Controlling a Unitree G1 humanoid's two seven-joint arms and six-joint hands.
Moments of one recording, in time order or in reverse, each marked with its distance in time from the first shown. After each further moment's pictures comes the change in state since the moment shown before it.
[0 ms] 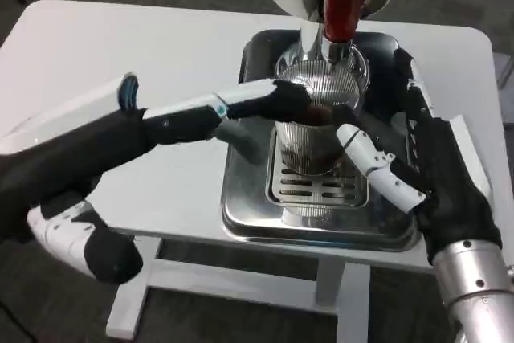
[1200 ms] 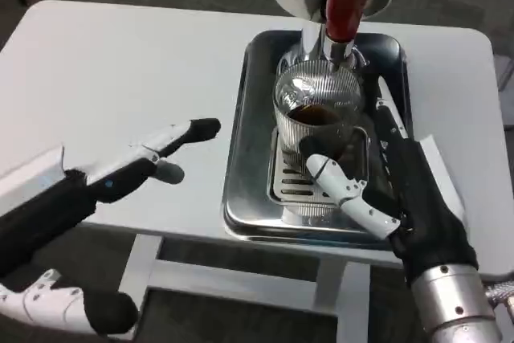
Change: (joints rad) left arm 0.373 0.062 0.155 -0.154 0.210 -0.077 0.253; right arm 0.067 0.002 0.069 0.041 -0.009 -0.132 -0.011
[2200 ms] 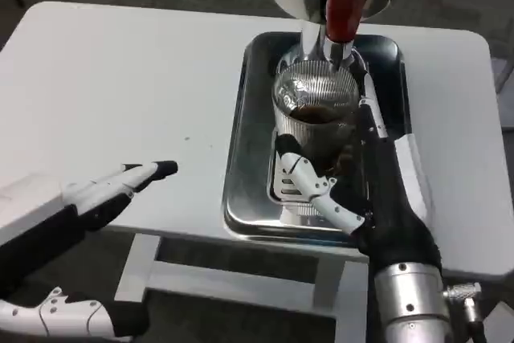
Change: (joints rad) left arm 0.173 0.124 0.045 -0.083 0.315 0.091 0.211; right arm -0.062 0.071 0.085 0.161 -0.165 -0.039 -0.212
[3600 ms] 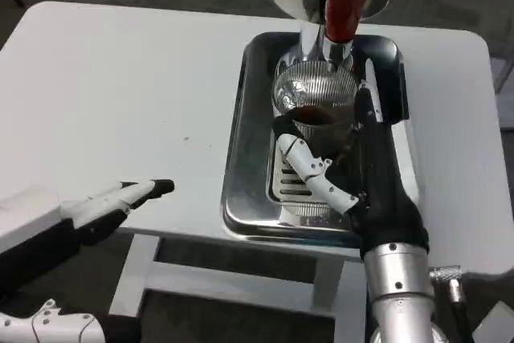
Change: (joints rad) left arm 0.052 0.076 -0.007 0.006 -0.029 0.008 -0.003; right arm -0.100 0.022 -0.038 0.144 0.076 -0.090 -0.035
